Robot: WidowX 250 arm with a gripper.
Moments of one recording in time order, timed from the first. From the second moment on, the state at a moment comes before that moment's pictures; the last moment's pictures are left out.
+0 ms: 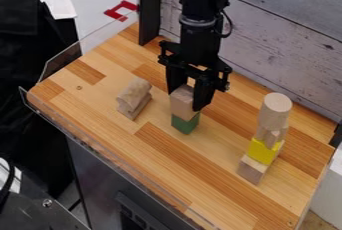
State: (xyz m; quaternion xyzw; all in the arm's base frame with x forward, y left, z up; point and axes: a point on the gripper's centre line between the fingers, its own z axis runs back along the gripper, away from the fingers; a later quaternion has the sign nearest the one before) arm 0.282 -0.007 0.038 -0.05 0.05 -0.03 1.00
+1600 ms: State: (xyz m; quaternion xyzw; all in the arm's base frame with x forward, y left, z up) arm 0.290 -0.046 0.137 -0.03 0.00 -0.11 0.99
